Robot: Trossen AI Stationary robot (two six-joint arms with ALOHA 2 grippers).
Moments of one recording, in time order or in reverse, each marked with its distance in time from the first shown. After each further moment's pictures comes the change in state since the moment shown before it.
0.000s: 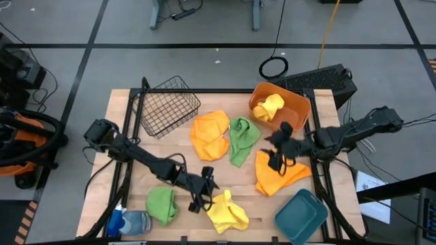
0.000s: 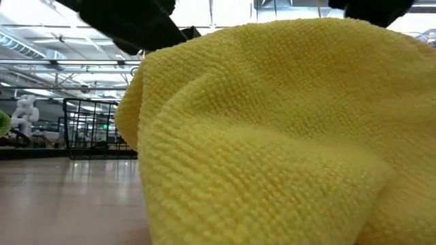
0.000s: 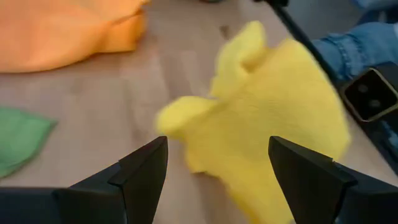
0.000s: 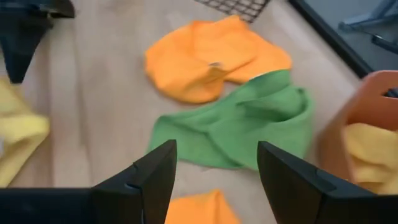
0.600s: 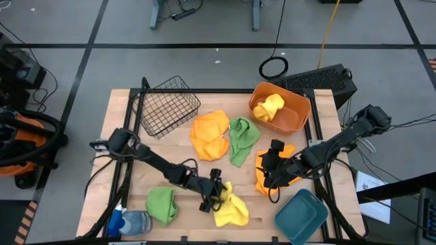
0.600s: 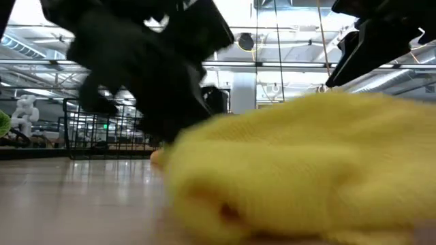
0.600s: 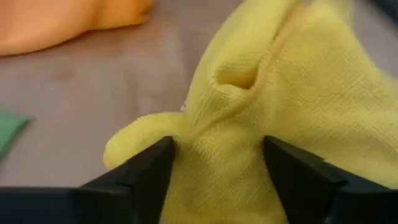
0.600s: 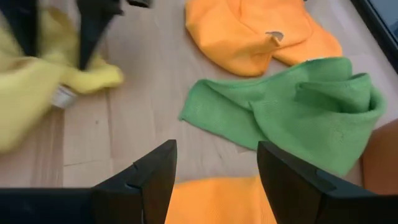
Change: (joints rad) left arm 0.057 0.260 0.001 0.270 -0.059 0.068; right arm 0.176 0.248 0.000 0.066 0.061 0.008
